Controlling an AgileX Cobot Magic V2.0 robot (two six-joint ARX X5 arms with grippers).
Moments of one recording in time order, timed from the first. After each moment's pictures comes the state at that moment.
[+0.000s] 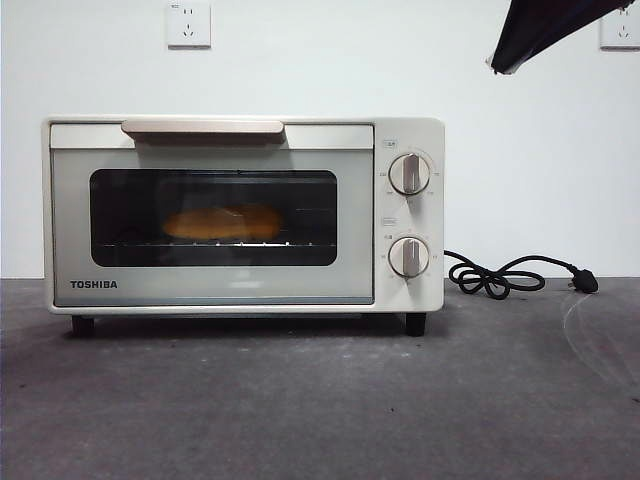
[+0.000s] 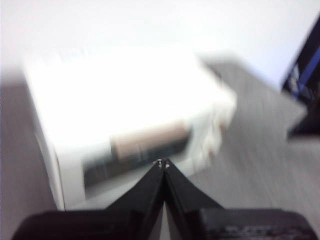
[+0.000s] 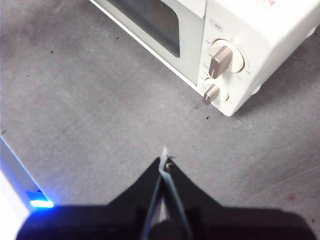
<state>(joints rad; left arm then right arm) -0.14 0.53 1.05 -0.70 0.36 -0.08 0.45 1.19 1.21 -0.92 -0.27 -0.28</state>
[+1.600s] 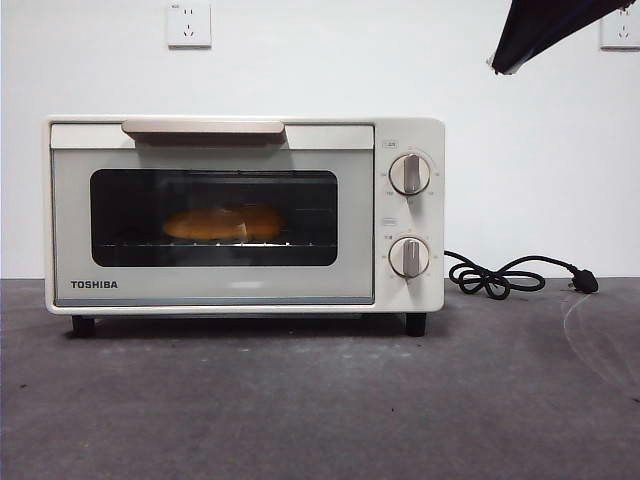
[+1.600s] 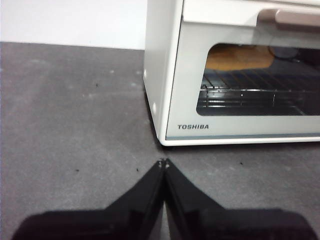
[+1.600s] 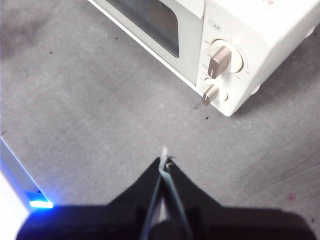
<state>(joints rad) -0.07 0.01 0.02 -0.18 0.04 -0.10 0.45 1.19 1.21 -0.91 -0.27 -0.28</state>
